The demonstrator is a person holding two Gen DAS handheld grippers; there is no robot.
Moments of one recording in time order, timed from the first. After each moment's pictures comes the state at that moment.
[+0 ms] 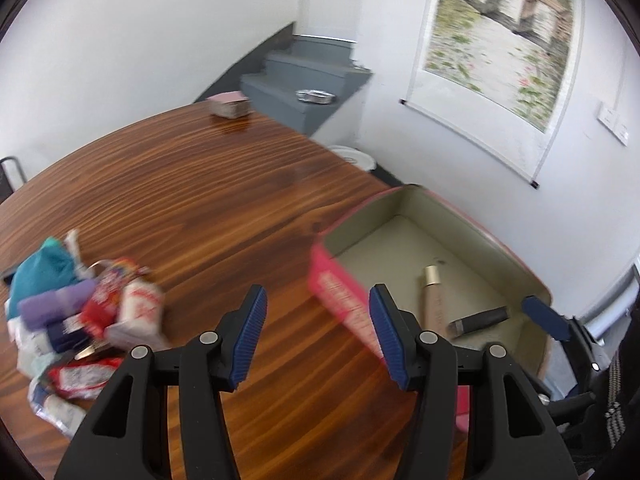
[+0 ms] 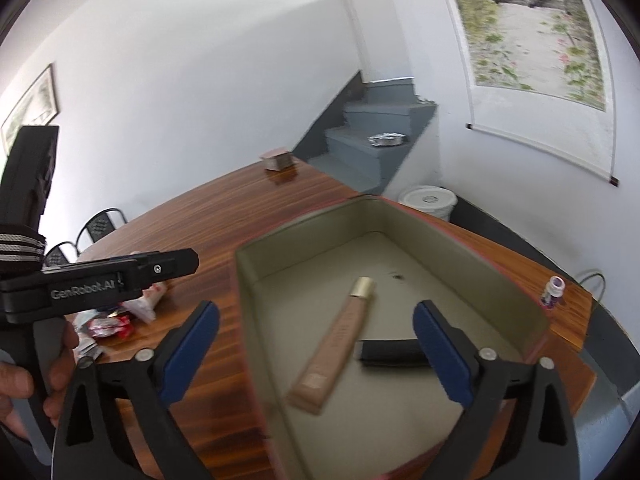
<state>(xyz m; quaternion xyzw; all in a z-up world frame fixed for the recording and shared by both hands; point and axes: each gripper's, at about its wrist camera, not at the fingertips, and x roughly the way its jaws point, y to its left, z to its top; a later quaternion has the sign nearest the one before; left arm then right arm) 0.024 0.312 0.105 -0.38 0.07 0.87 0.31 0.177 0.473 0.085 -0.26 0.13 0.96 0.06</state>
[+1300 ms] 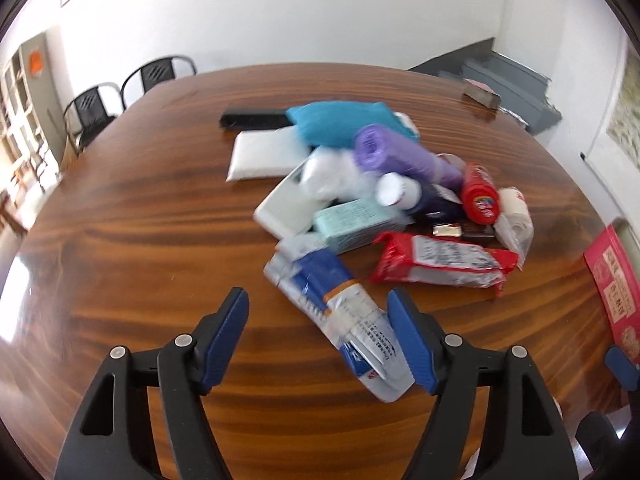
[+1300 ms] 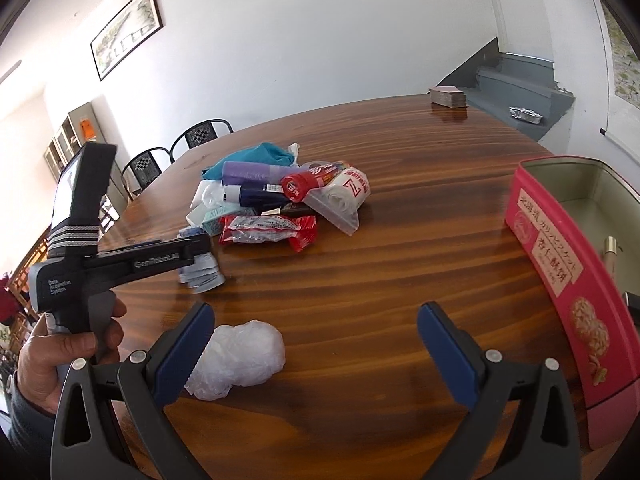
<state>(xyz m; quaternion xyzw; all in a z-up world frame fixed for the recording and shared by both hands) 0.005 0.059 0.029 -0.42 -0.02 0.90 0.02 0.139 0.296 0.043 -0.35 0.07 0.93 -0.14</state>
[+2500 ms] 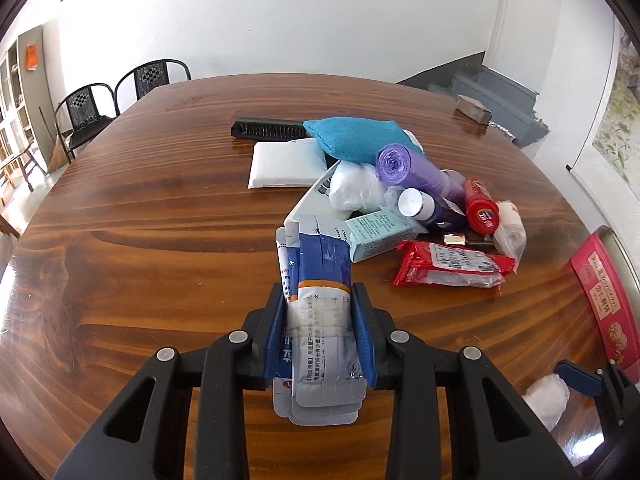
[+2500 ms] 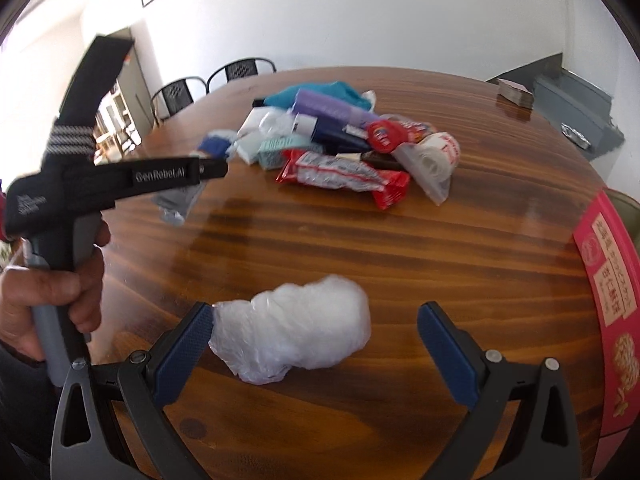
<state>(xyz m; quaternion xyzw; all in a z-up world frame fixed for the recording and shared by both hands) 0.014 0.031 0.039 -0.40 -0.04 0.91 0.05 0.132 0.227 0.023 -0.41 -0.05 0.89 -0.20</state>
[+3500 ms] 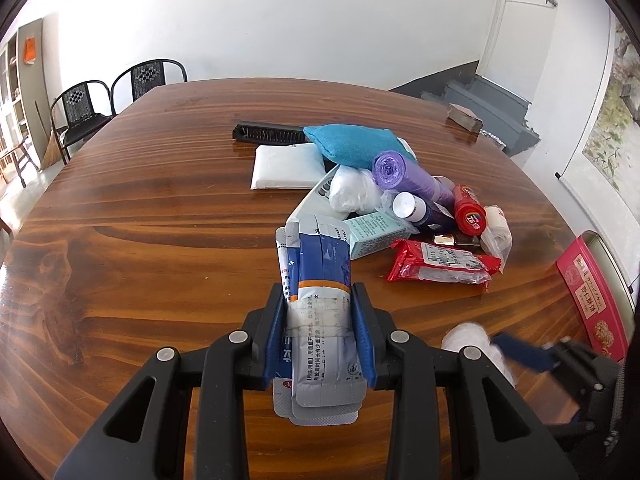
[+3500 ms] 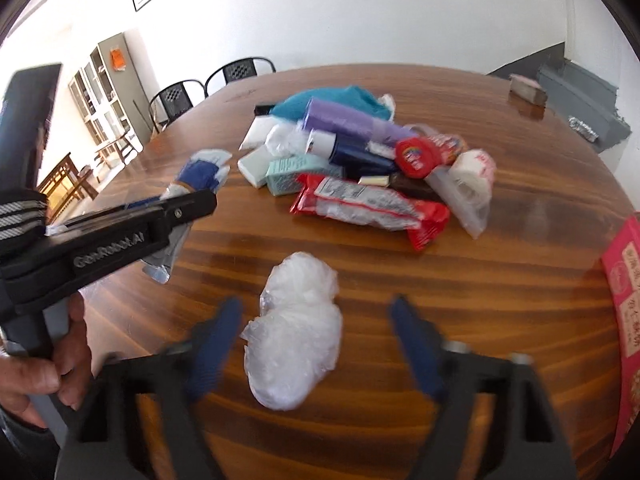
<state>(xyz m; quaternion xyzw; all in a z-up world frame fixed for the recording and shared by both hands) 0.026 0.022 0.043 -0.39 -0.05 0.92 0.06 0.094 0.200 0.018 -0.43 -0.02 0.88 -0.21</state>
